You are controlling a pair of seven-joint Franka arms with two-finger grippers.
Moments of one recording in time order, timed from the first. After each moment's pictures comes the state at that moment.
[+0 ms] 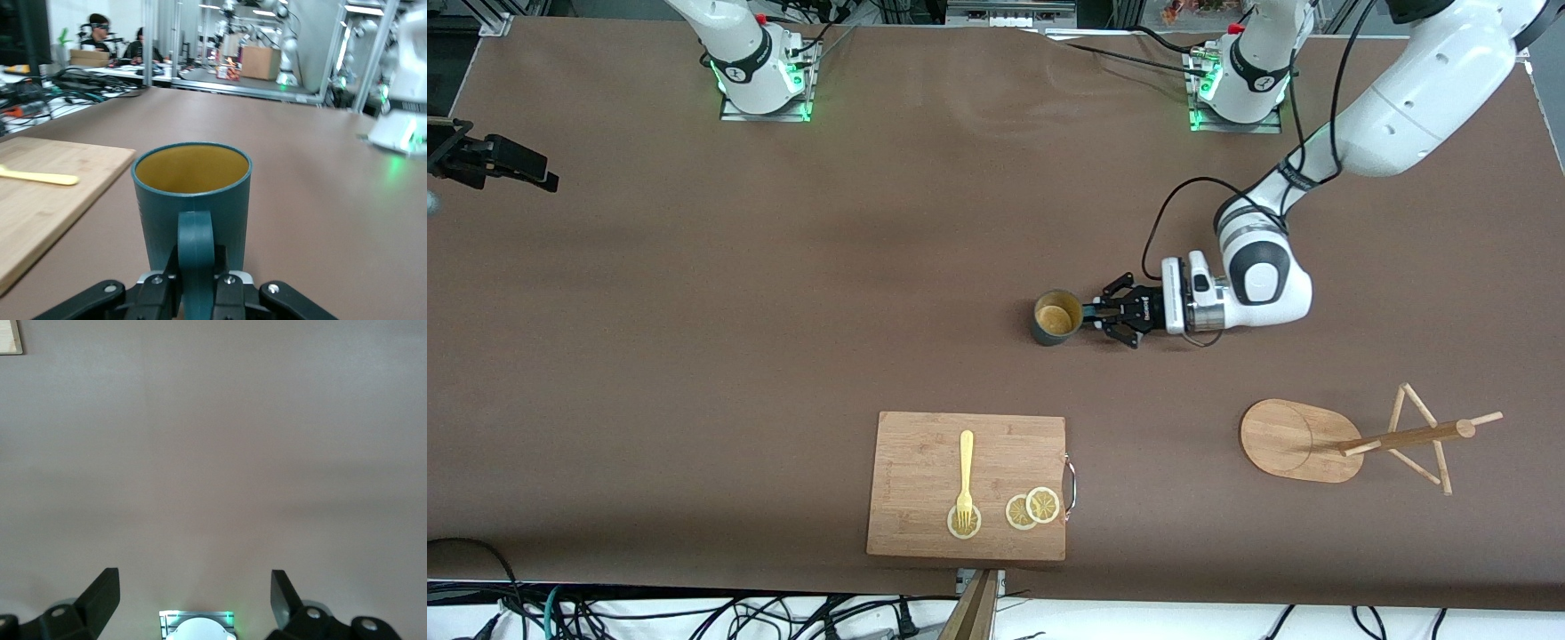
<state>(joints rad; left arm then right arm) 0.38 0.74 -0.65 -2.01 -1.36 2.27 2.42 -0.02 -0.04 -0.09 -1.68 0.00 1.49 -0.08</state>
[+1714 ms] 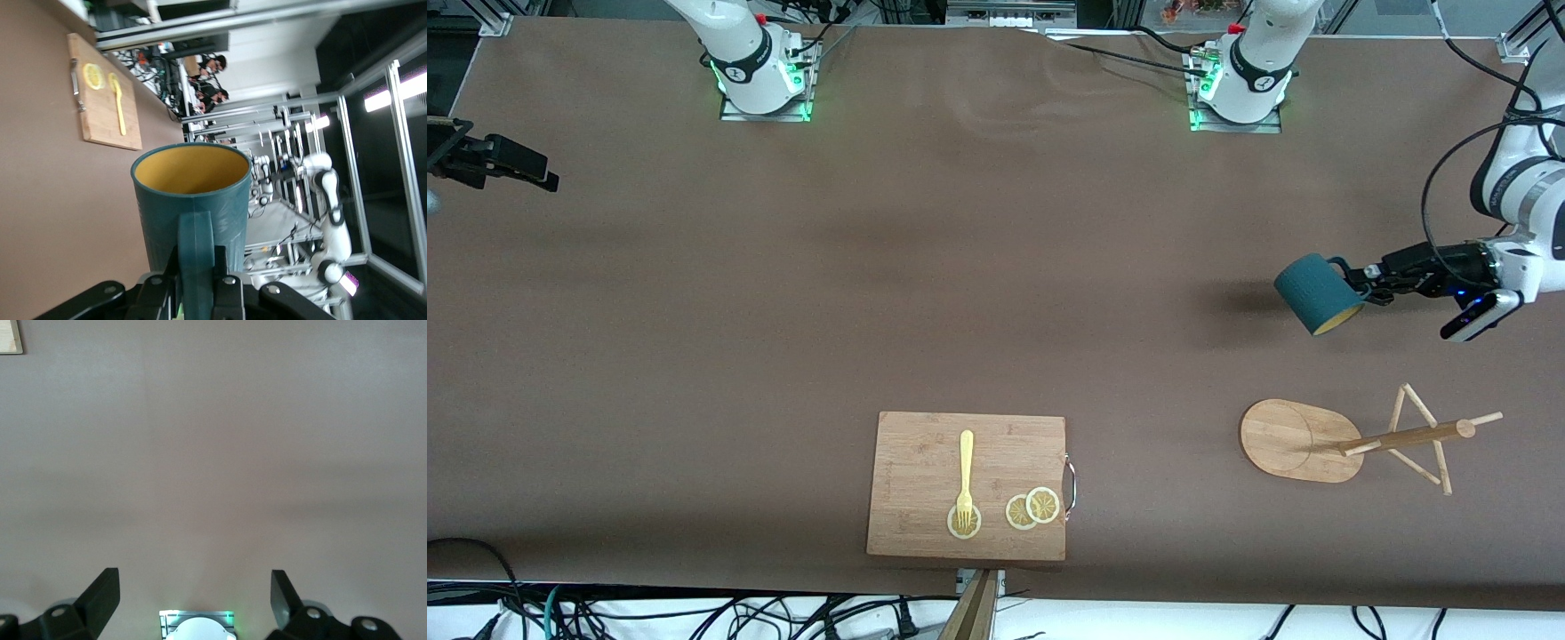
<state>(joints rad) 0.86 0.51 -0.36 -1.93 -1.13 1.45 0.94 -0.02 -0.04 -0.09 -1.68 0.00 1.49 -0.08</state>
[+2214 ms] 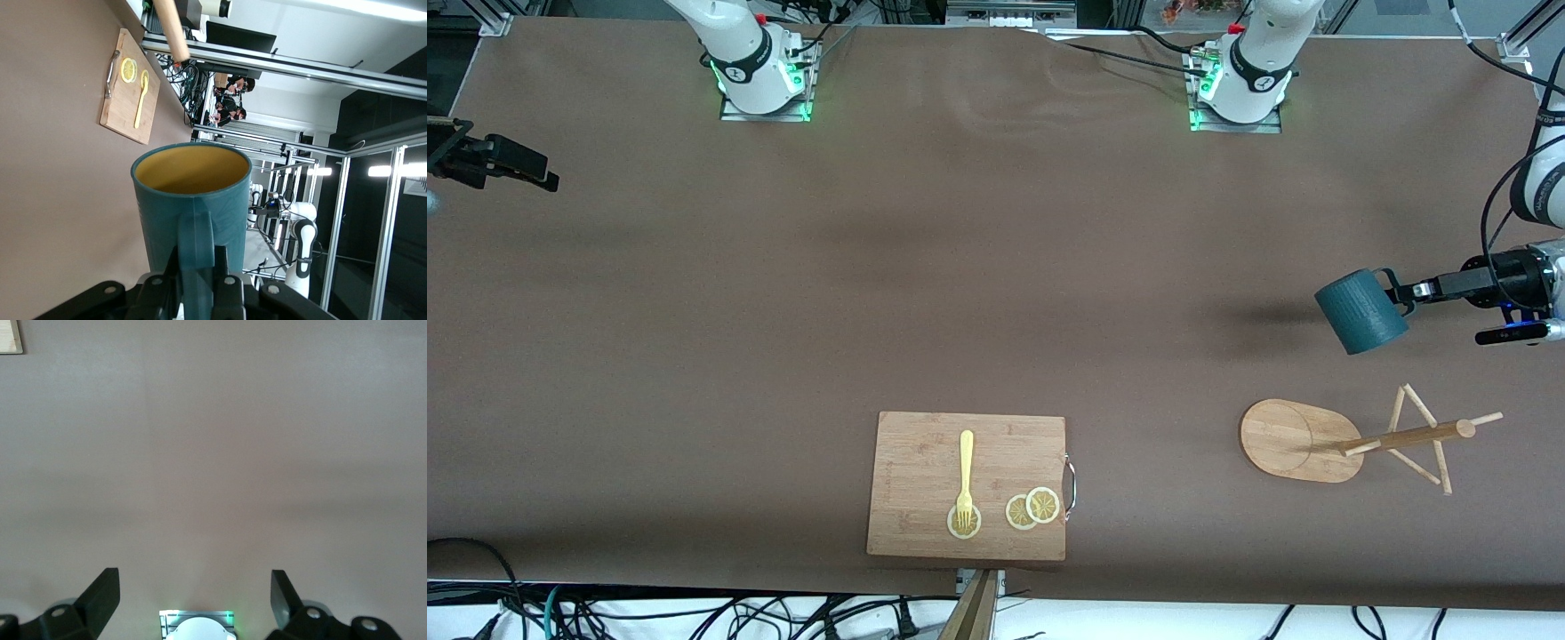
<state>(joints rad) 0.88 0.54 -0.37 -1.81 -1.13 1.43 0.56 -0.02 -0.04 -0.09 -1.68 0.00 1.49 -0.08</state>
